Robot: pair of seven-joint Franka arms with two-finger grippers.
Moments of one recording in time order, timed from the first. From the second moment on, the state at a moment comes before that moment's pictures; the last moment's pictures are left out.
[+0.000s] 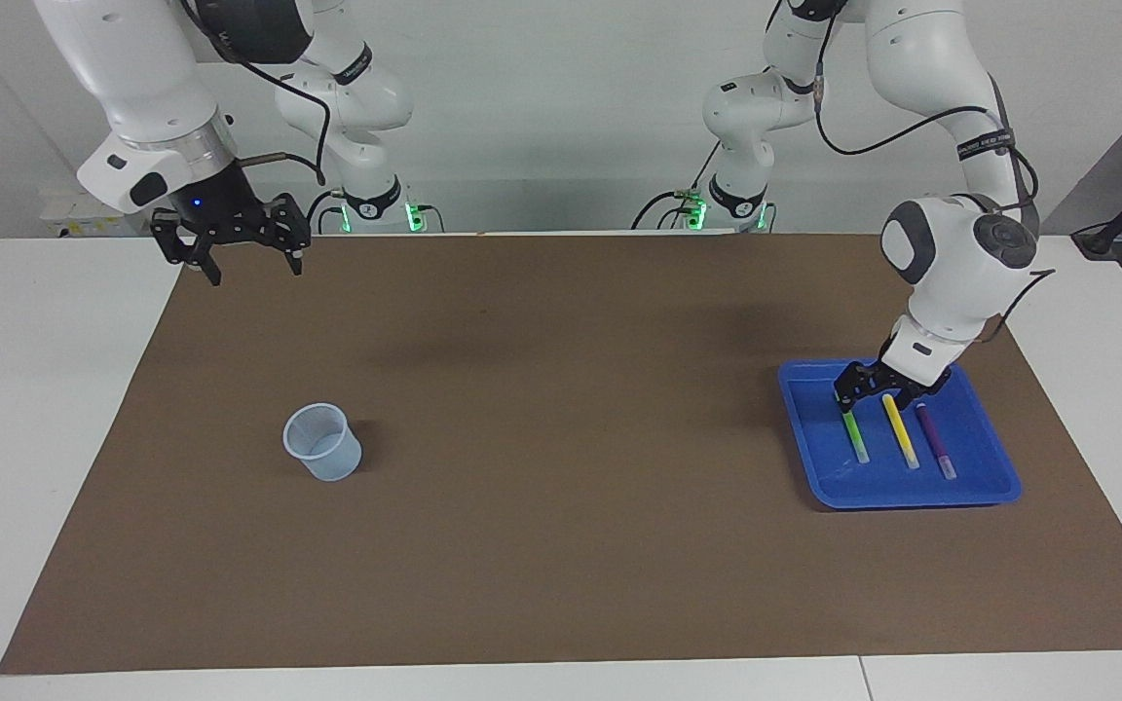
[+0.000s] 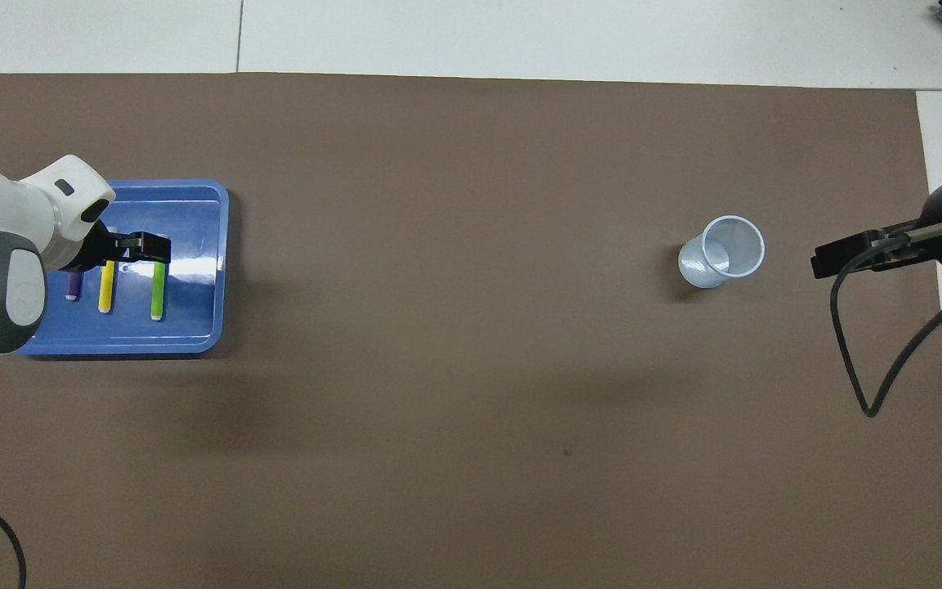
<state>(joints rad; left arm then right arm) 0.21 0.24 -0.20 -1.95 0.02 2.25 0.04 0.00 0.02 0.05 -1.55 0.01 1.57 -0.11</state>
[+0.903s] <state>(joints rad) 0.24 0.31 -0.20 -1.94 0.02 2.32 0.04 0.00 0.02 0.06 -1.55 0.02 1.57 -0.11</state>
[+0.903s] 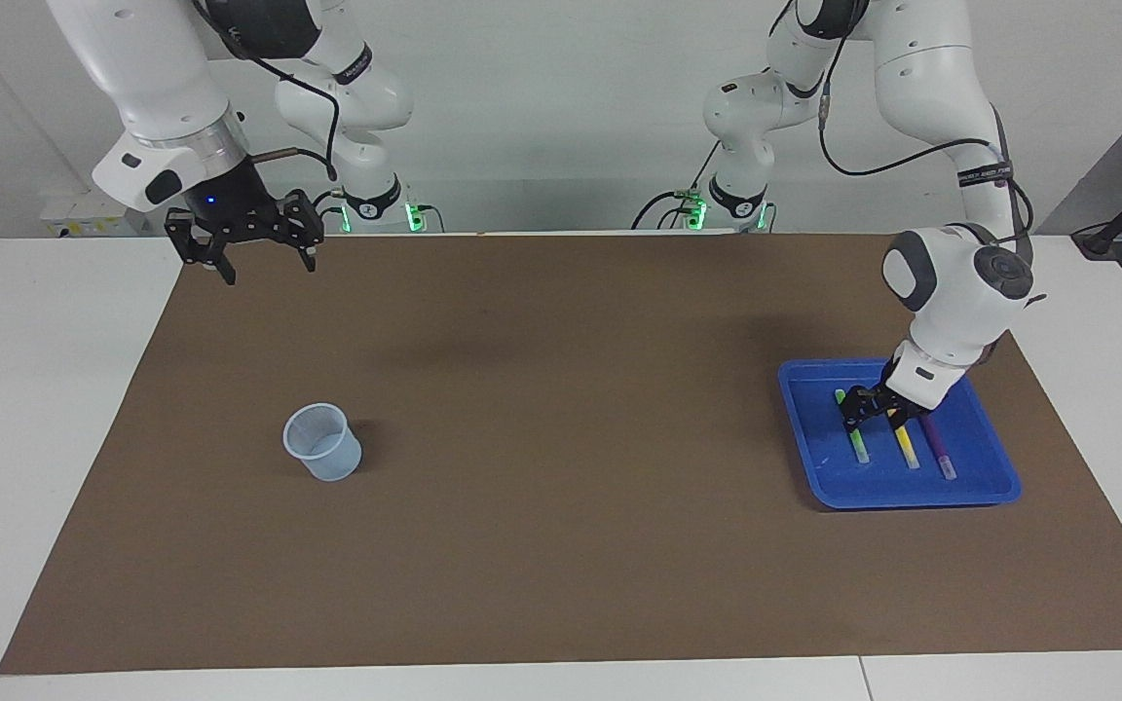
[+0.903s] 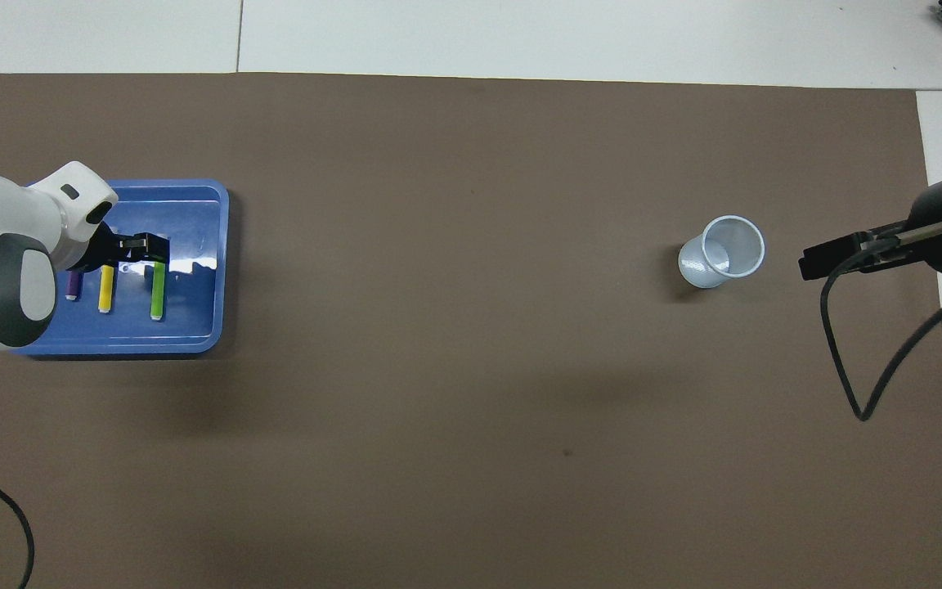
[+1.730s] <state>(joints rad) 0.24 0.34 -0.20 -1.94 0.02 2.34 0.04 0.01 0.02 0.07 -1.57 0.04 1.64 -0.09</state>
